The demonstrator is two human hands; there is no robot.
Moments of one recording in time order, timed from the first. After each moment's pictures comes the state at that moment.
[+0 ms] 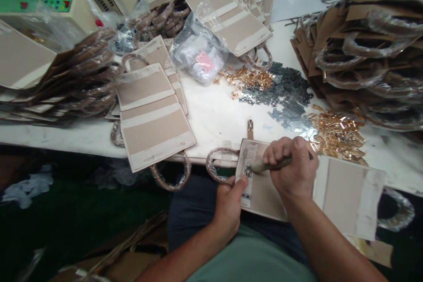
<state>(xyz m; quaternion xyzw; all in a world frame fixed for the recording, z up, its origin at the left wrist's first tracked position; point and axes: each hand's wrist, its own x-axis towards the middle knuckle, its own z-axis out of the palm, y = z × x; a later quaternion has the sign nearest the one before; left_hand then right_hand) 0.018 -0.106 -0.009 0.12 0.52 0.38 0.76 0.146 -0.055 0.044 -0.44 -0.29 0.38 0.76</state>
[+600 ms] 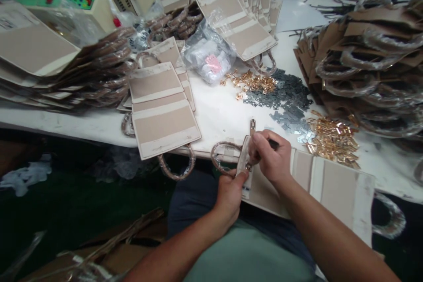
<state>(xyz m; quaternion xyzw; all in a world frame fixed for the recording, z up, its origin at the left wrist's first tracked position) 0.019 -0.105 -0.008 0.15 0.50 0.41 0.75 0.134 -0.053 0.045 -0.53 -0.52 0.35 0.57</state>
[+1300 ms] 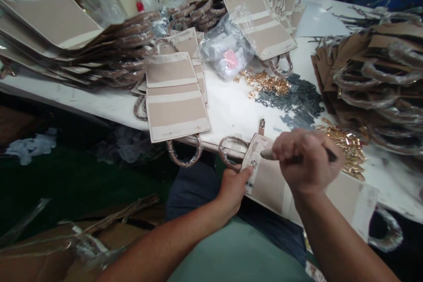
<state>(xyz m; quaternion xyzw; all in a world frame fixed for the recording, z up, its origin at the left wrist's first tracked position) 0.019 -0.109 -0.011 0.13 0.50 0.41 0.75 0.135 -0.062 0.064 -0.39 -0.51 0.33 0.69</state>
